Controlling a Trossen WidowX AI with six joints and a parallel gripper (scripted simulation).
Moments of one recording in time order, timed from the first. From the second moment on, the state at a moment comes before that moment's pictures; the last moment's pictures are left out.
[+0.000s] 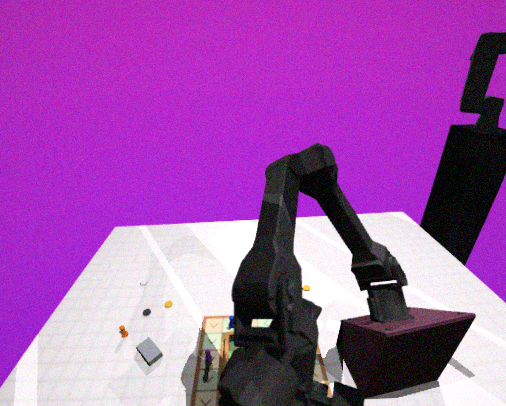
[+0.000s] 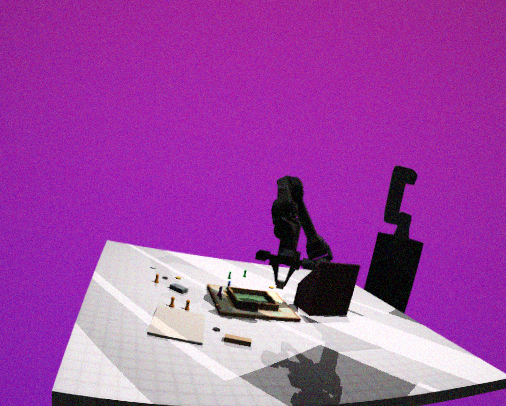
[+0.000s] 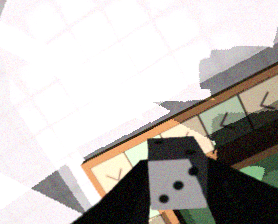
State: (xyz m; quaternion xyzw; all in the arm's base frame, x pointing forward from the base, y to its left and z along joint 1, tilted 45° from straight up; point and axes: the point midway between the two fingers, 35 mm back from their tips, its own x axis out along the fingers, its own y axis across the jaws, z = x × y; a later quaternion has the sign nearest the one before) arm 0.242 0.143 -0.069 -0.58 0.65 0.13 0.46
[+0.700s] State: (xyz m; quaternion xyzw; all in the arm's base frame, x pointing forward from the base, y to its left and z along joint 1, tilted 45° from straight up) arm 0.277 0.035 -0.003 -0.67 0.62 0.23 0.34
